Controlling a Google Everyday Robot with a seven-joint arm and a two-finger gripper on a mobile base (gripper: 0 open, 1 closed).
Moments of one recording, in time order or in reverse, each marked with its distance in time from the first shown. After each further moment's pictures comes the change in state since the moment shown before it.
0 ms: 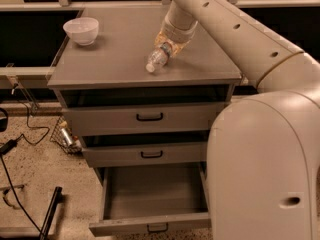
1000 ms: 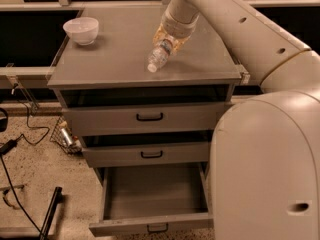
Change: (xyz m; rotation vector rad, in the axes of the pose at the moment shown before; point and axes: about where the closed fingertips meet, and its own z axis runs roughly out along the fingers) arm -0.006 -0.005 -0.026 0.020 -0.030 -0.121
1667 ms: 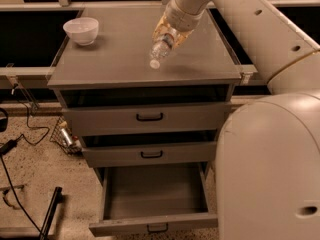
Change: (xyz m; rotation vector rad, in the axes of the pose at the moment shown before) arm -0.009 -0.005 -0.032 0.069 -0.071 -0.082
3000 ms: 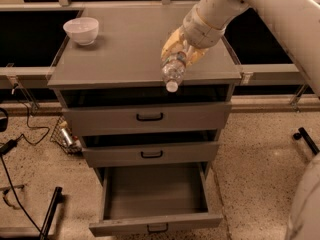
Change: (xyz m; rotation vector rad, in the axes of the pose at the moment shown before) arm -0.085 0.040 -0.044 0.092 -0.164 -0.150
